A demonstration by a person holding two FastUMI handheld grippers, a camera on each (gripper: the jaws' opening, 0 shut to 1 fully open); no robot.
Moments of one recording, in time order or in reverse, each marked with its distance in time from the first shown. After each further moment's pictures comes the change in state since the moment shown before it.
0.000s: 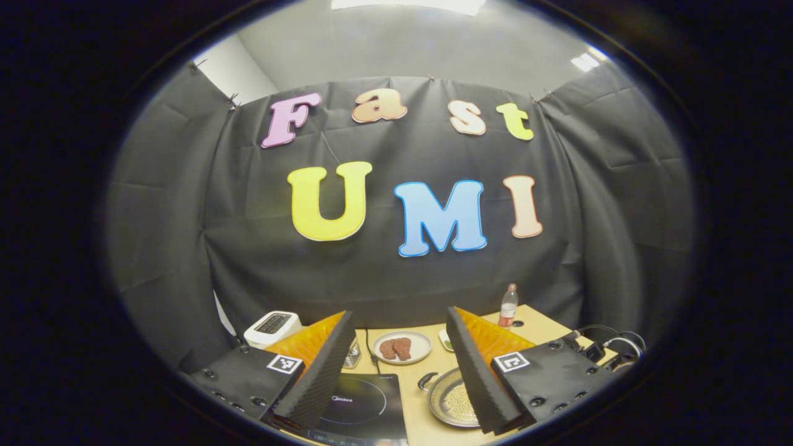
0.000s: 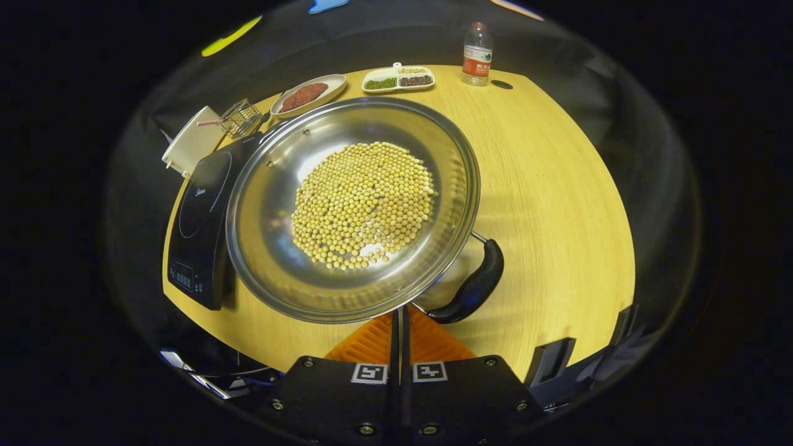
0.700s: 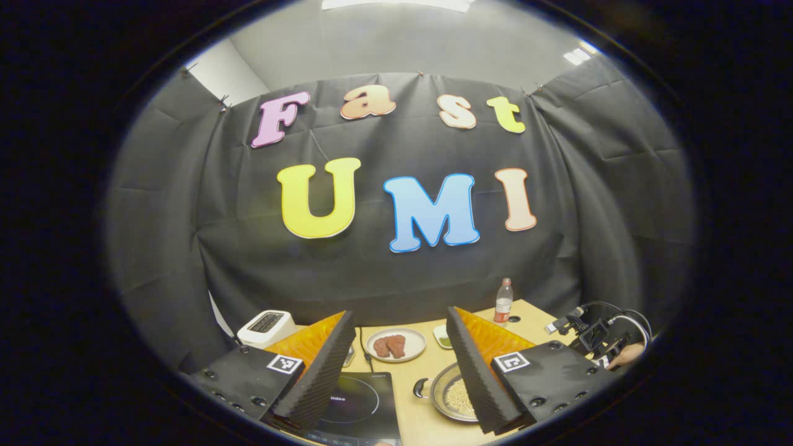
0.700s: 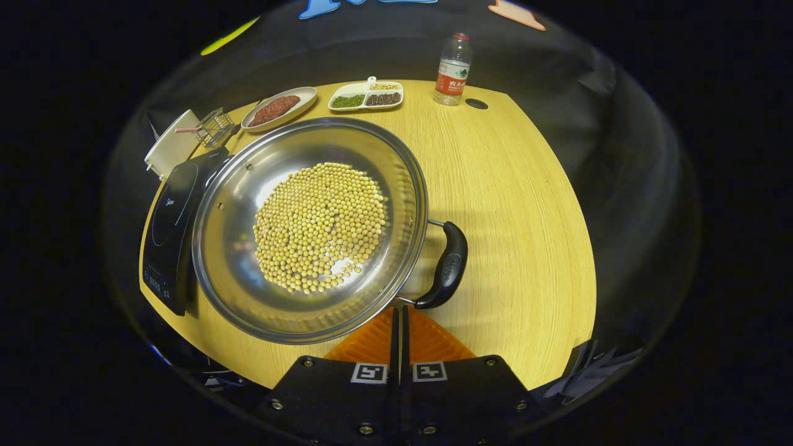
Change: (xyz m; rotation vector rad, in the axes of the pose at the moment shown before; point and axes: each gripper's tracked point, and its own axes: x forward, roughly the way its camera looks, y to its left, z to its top) left arm 0.009 -0.026 -0.015 0.022 0.020 -0.024; right arm 0.006 -0.065 0.043 -0.046 -0.060 -0.099
